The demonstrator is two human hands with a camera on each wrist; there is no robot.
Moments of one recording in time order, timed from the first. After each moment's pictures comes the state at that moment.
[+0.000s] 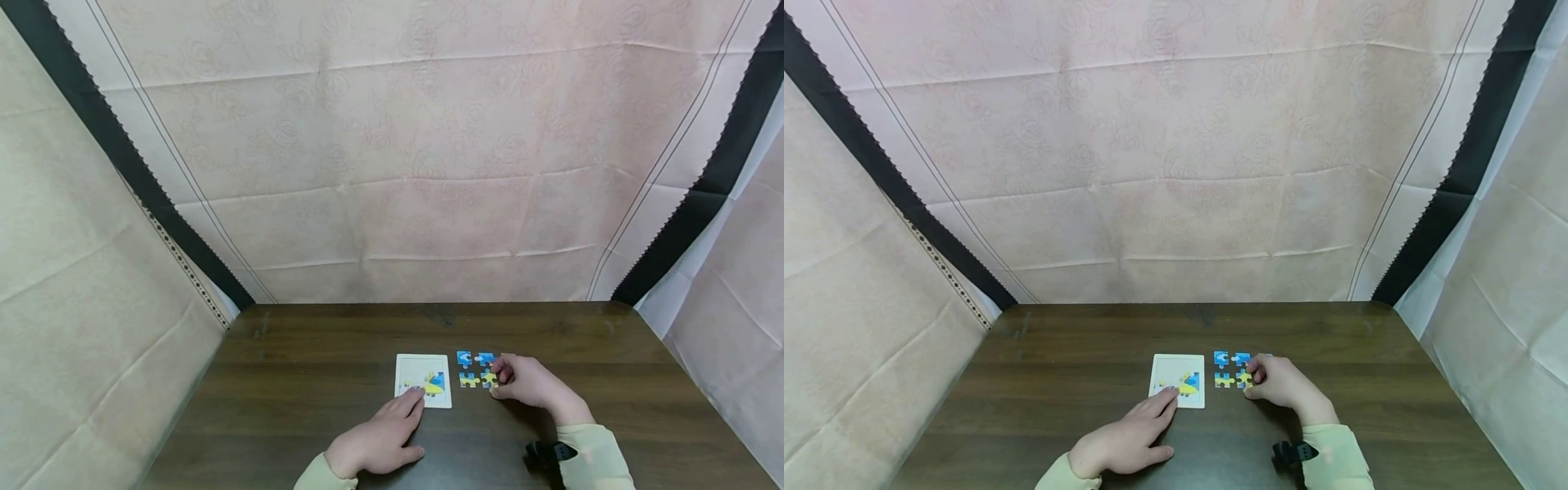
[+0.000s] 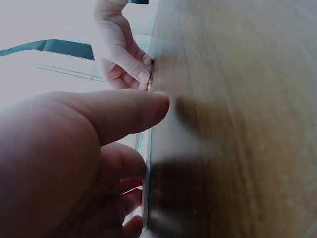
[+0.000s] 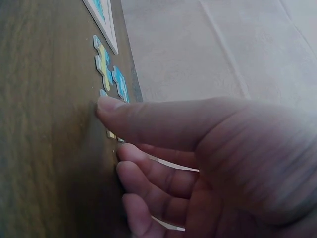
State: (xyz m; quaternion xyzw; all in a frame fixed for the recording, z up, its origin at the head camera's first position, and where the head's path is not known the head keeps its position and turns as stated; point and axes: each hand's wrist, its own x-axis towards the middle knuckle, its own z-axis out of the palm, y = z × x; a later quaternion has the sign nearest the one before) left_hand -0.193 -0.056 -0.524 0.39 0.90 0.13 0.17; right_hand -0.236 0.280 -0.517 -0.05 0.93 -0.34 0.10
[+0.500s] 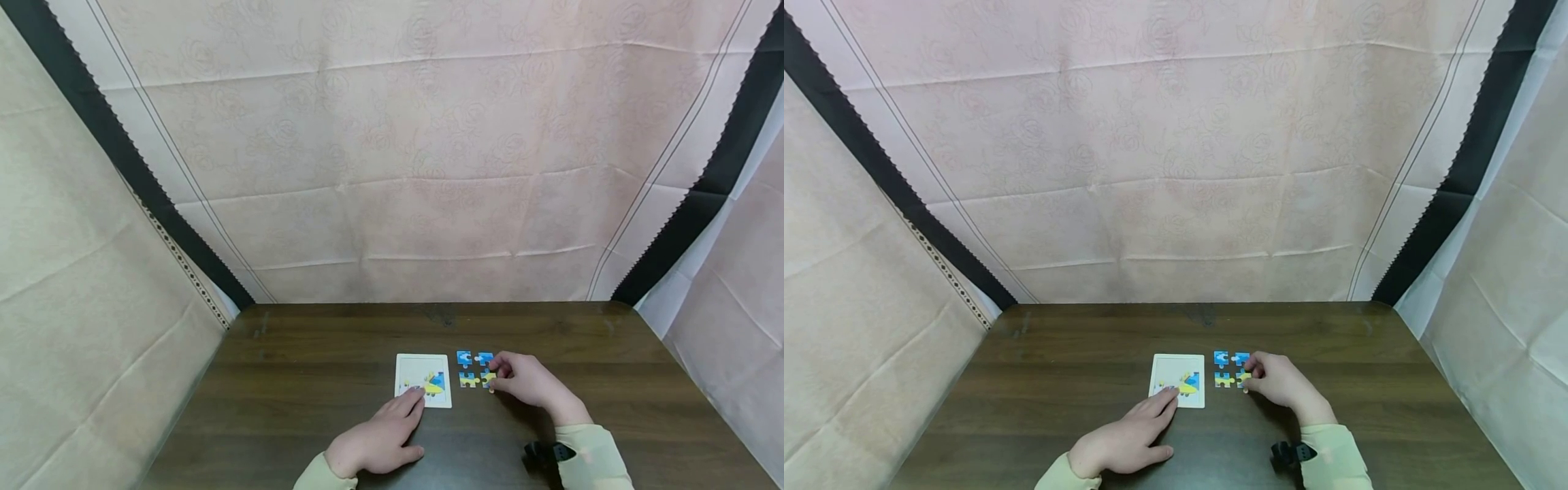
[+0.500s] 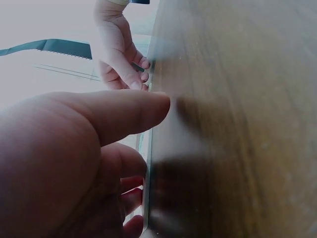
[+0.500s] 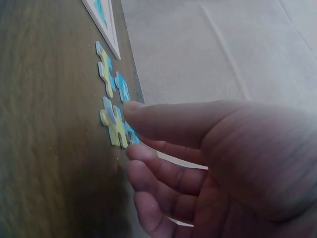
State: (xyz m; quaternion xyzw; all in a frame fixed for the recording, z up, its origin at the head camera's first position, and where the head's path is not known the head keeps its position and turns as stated) left_hand -0.193 -0.056 -0.526 0.39 0.90 0.13 0.16; right_hand -0.237 0.278 -0.518 -0.06 0.93 -0.34 0.07
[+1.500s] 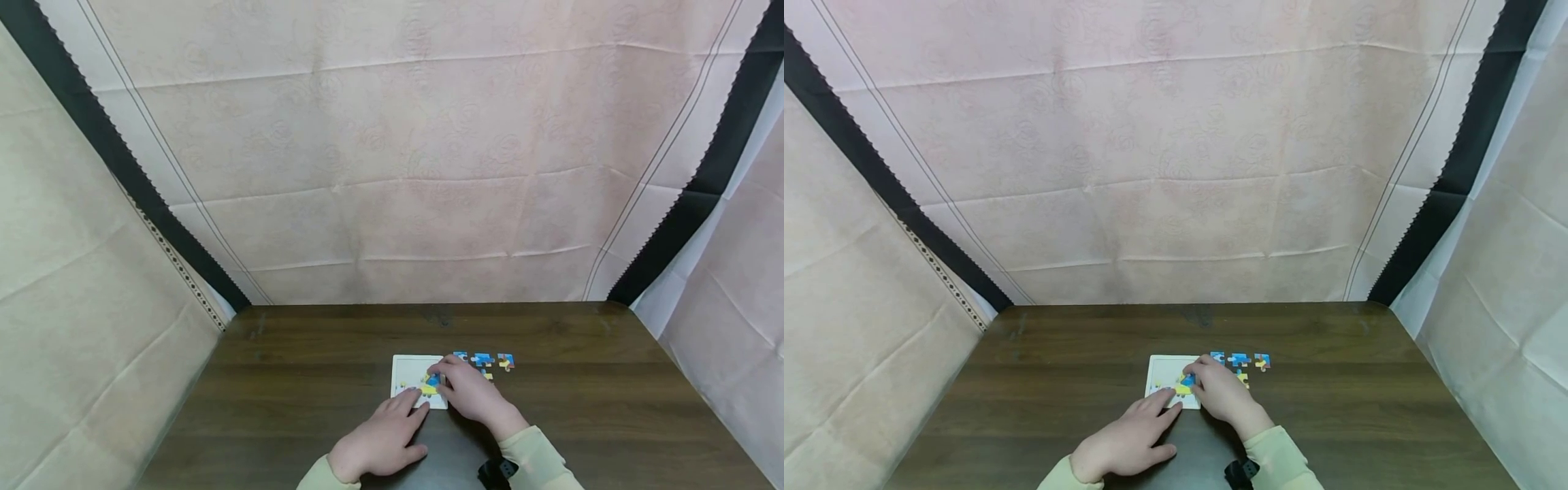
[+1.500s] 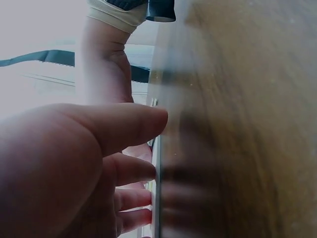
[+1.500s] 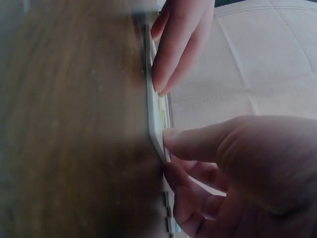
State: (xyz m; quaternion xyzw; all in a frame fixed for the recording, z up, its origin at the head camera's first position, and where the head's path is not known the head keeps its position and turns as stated) left_hand -0.190 -0.043 -0.520 0.38 0.91 0.09 0.13; right_hand -0.237 0.184 -0.533 -0.21 0.94 -0.26 0.02
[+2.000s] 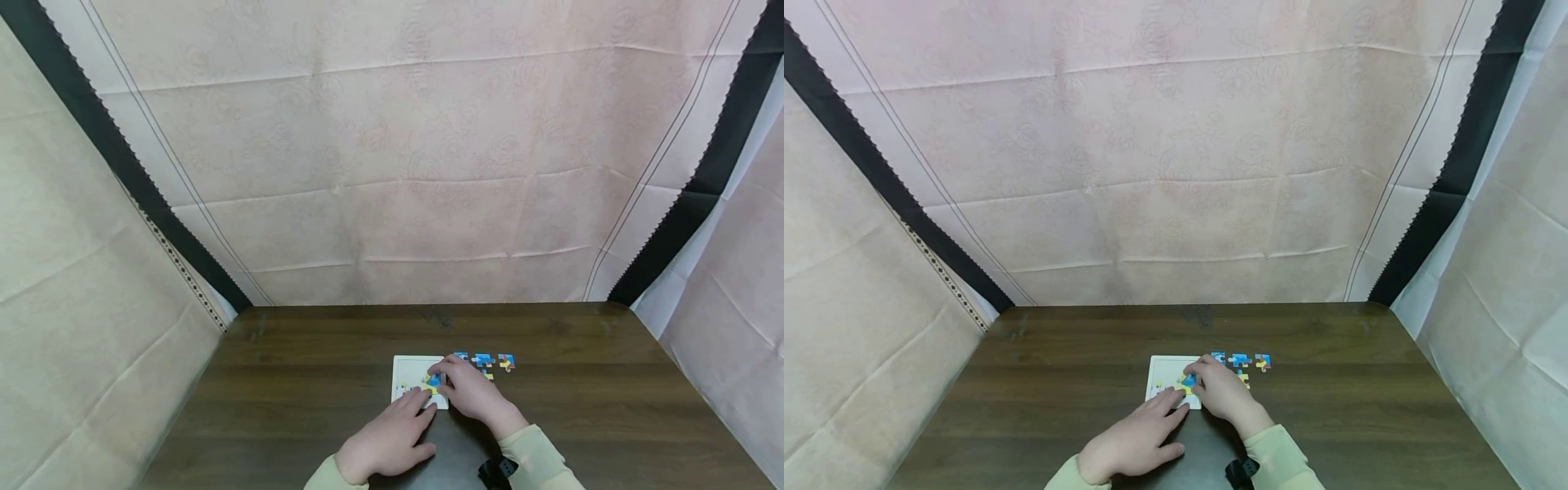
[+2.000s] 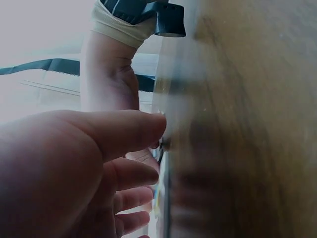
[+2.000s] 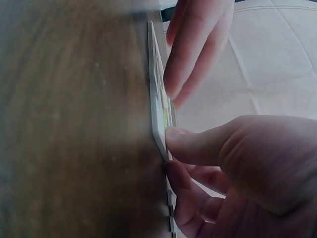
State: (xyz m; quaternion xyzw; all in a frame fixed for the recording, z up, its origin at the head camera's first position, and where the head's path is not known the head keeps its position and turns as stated) left_hand -0.190 -0.034 -0.516 0.41 0.90 0.08 0.11; right_hand -0.238 0.186 -0.535 -0.20 0.94 -0.28 0.02
